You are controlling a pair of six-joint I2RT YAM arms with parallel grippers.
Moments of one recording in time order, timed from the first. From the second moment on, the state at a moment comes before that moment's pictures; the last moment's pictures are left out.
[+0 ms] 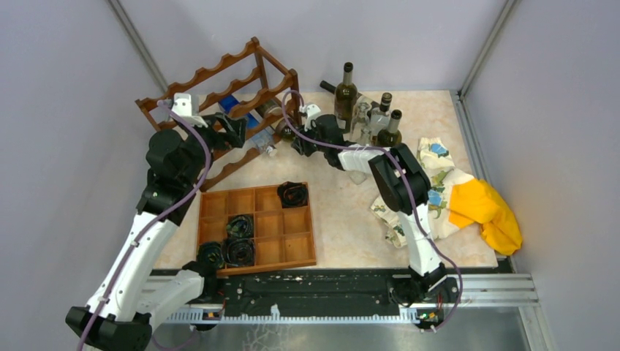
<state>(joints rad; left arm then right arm) -0.32 0.91 1.02 -0.05 -0.04 -0.24 0.58 2.20 1.45 0.37 -0.23 0.15</state>
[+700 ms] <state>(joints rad) -0.32 0.94 1.02 -0.01 -0.04 -0.23 0.64 2.20 1.43 0.40 -0.06 0.10</state>
